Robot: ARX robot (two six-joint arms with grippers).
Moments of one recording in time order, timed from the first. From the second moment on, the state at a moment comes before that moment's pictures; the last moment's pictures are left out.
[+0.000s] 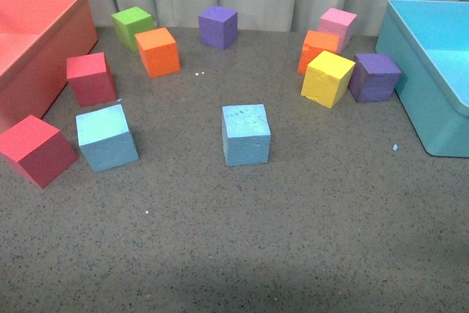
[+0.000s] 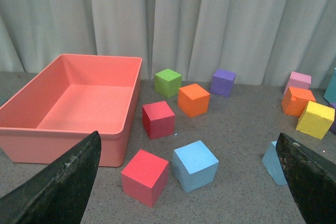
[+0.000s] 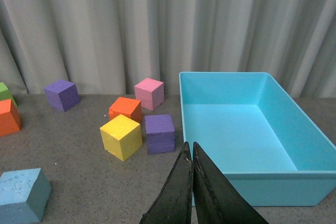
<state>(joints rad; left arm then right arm) 0.00 0.00 0.02 0.00 0.00 0.00 0.09 1.00 0.06 0.92 0.09 0.00</state>
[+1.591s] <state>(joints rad) 0.00 0.00 0.02 0.00 0.00 0.00 0.00 0.01 0.00 0.00 0.00 0.00</state>
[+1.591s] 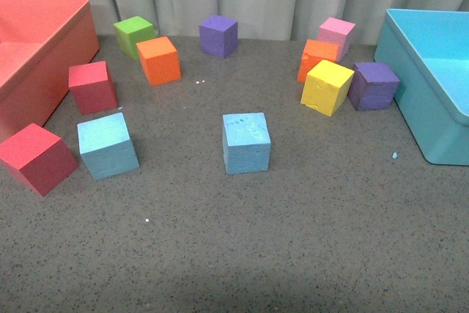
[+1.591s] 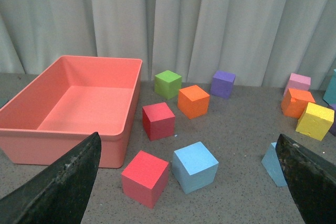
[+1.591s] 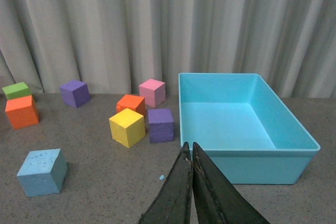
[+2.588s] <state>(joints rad) -0.11 0.55 0.15 -0.02 -0.07 -0.26 0.00 0.00 0.00 0.00 0.00 0.00</state>
